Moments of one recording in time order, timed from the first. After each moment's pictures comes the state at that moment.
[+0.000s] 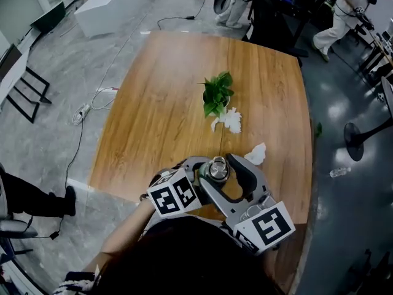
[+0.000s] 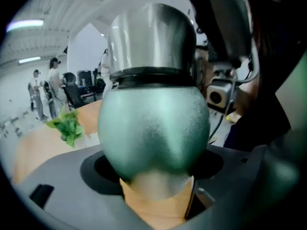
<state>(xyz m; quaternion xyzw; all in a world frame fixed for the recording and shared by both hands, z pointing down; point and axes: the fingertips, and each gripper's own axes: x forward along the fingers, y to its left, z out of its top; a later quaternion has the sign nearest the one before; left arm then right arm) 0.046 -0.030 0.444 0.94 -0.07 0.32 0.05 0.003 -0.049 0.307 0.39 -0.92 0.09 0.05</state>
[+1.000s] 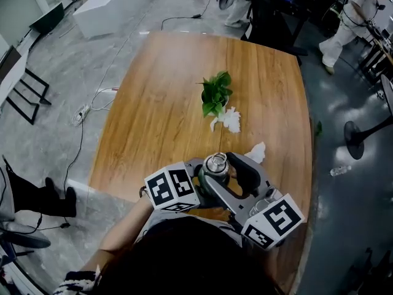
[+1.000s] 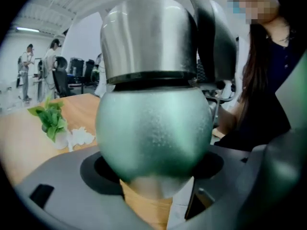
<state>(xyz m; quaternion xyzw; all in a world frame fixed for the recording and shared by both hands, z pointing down) 0.059 -0.012 0.425 0.95 0.01 0.27 0.15 0.015 -0.052 0.307 0.36 -0.92 0.14 0.02</state>
